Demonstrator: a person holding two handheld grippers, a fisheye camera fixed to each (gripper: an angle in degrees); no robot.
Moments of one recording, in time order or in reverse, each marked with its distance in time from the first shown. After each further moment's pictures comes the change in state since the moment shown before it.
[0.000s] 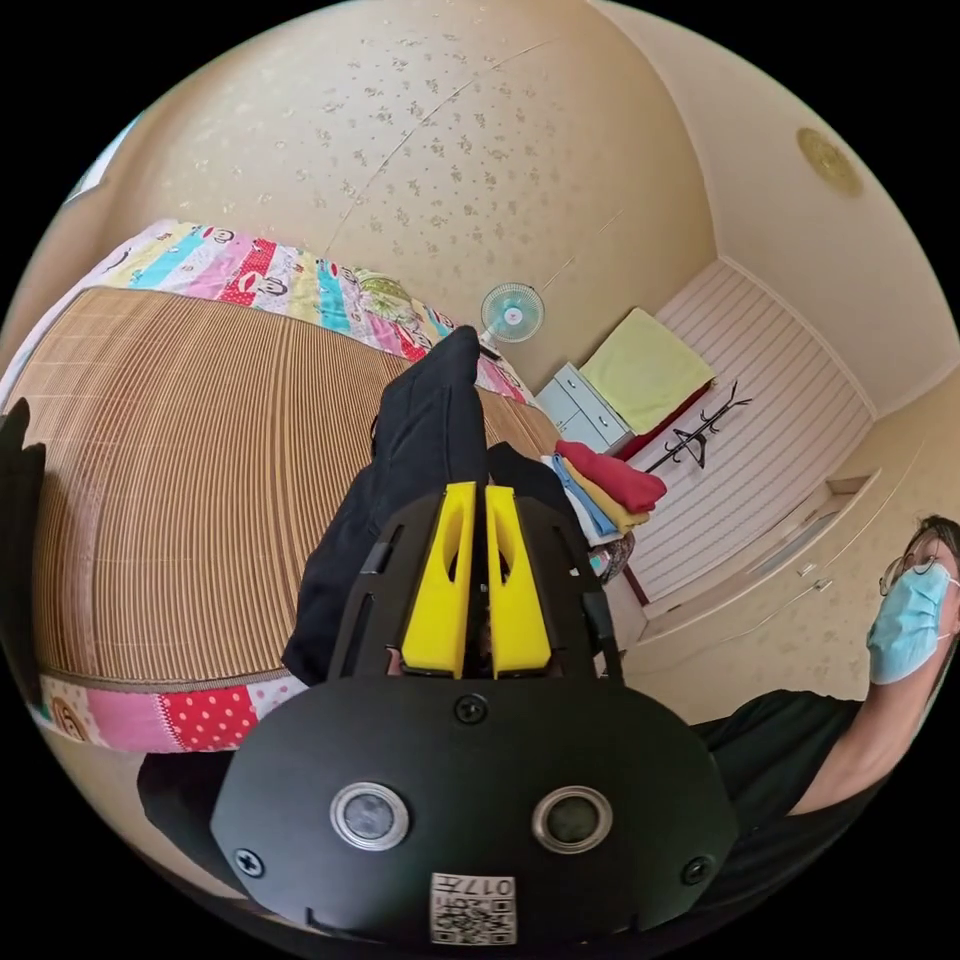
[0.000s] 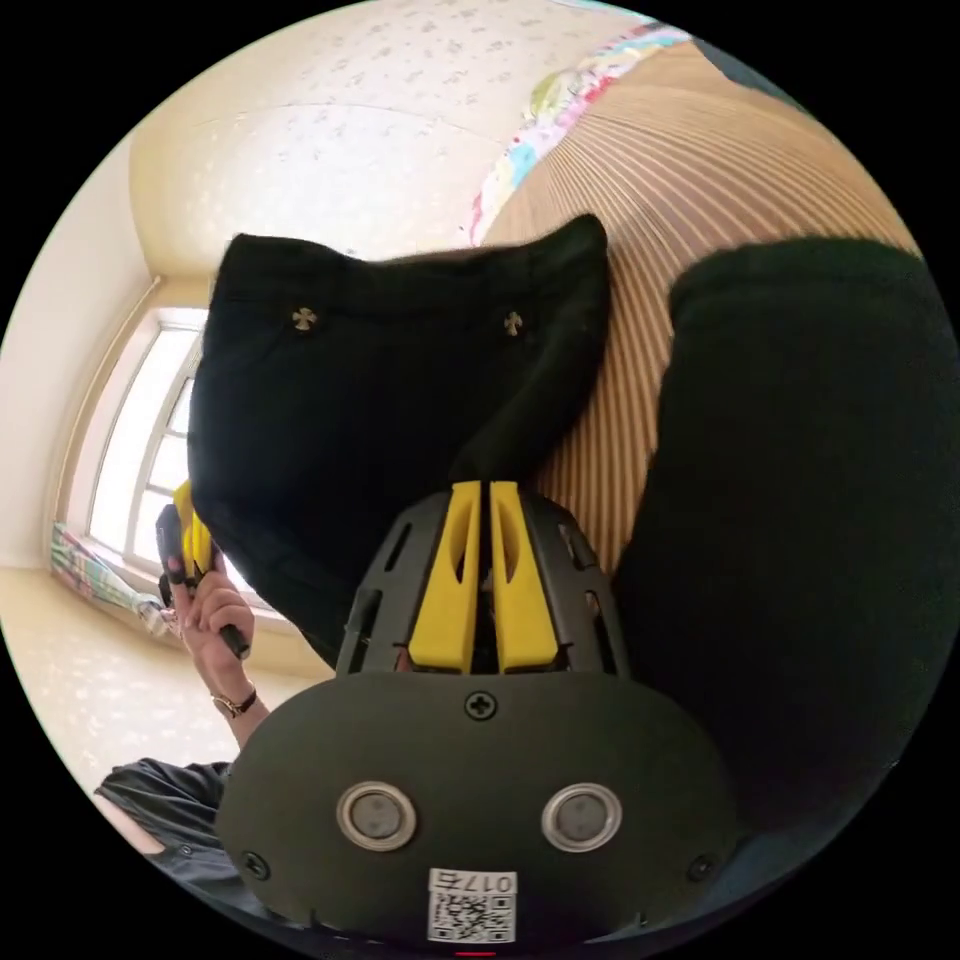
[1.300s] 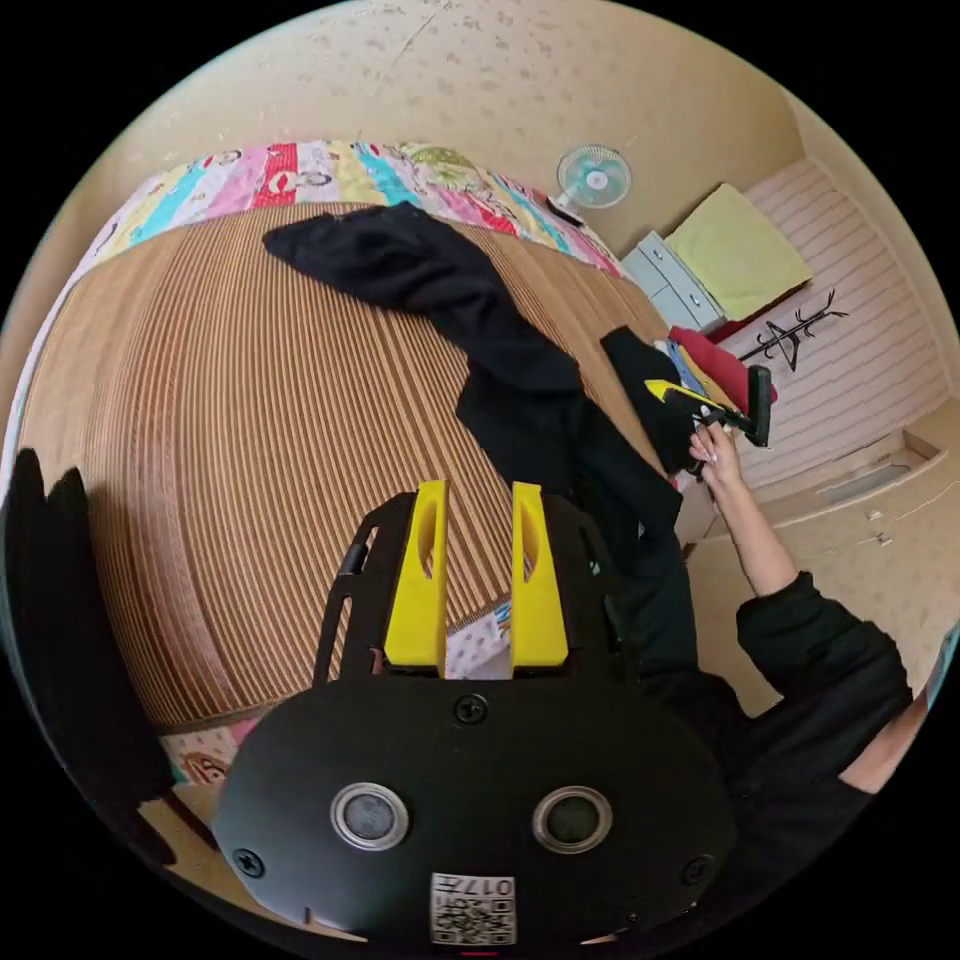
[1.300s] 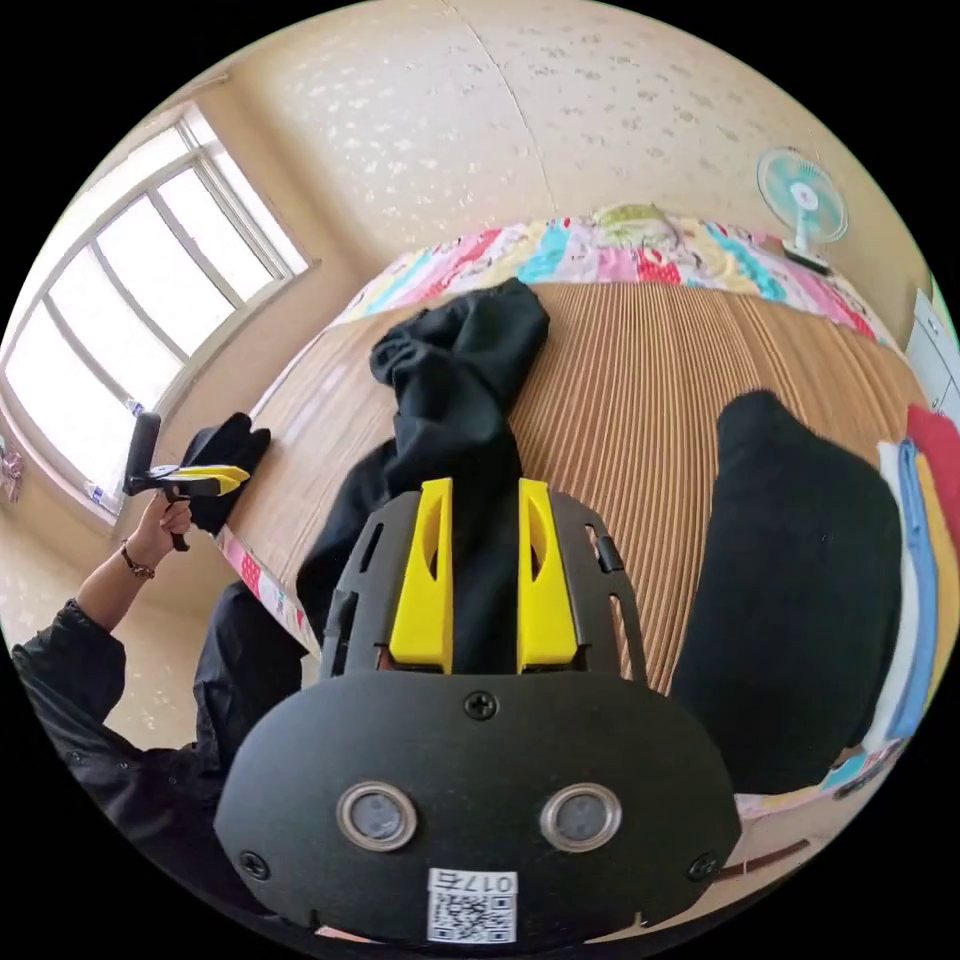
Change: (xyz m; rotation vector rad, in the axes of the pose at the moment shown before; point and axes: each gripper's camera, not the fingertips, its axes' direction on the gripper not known) left arm -0.123 -0.040 0.042 -0.499 -0.097 -0.021; right arm -0.048 -0.084 0.107 -0.187 0.607 -0.378
